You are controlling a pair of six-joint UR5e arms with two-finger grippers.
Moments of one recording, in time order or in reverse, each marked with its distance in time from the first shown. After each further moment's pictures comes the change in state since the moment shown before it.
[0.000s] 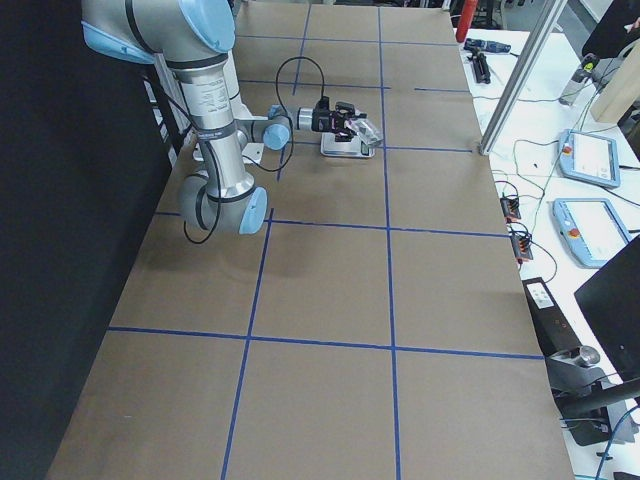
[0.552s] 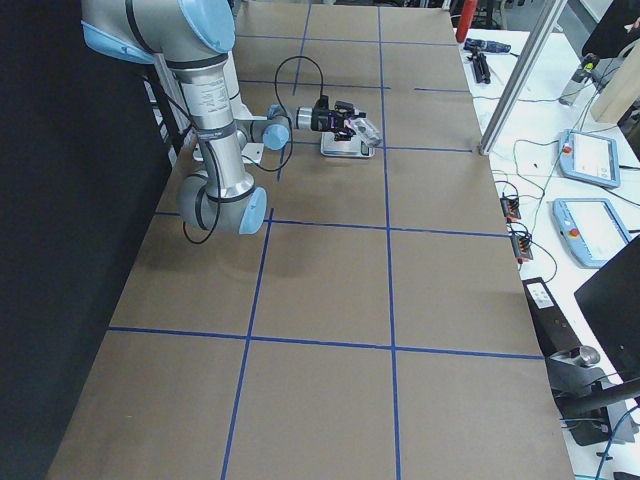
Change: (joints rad) left arm 0.000 0.001 0.000 0.000 0.000 0.000; right arm -0.007 -0.005 0.006 0.098 0.007 0.018
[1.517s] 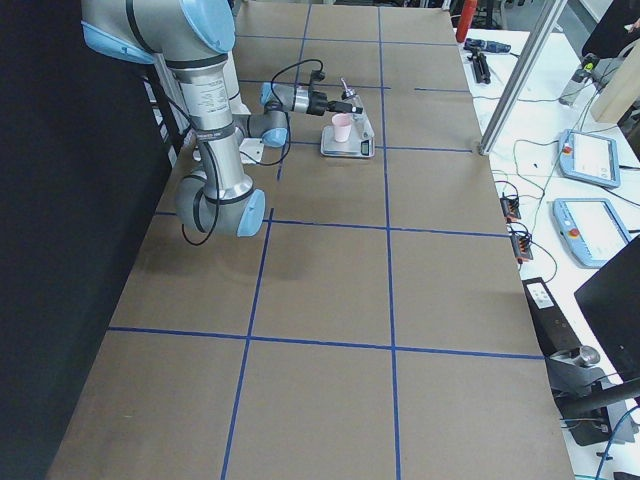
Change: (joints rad) left arm 0.000 0.000 -0.009 -0.002 -0.002 0.002; right arm 0.003 -0.054 0.142 0.573 0.354 0.372
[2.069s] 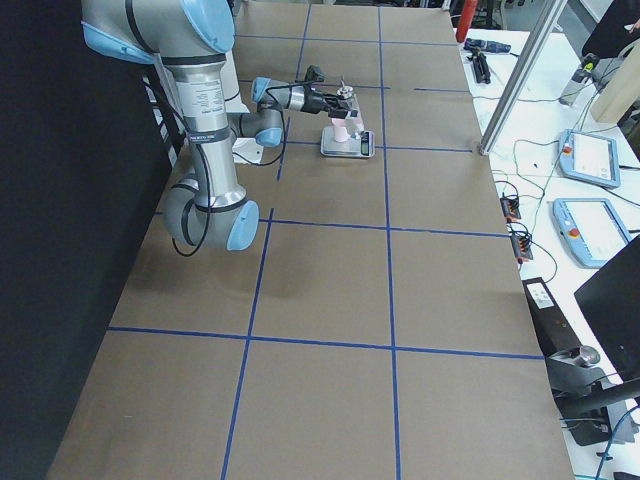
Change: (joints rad) left arm 0.001 0.000 -0.002 -0.005 -0.001 -0.001; right arm 0.005 -0.122 0.135 0.004 0.114 0.331
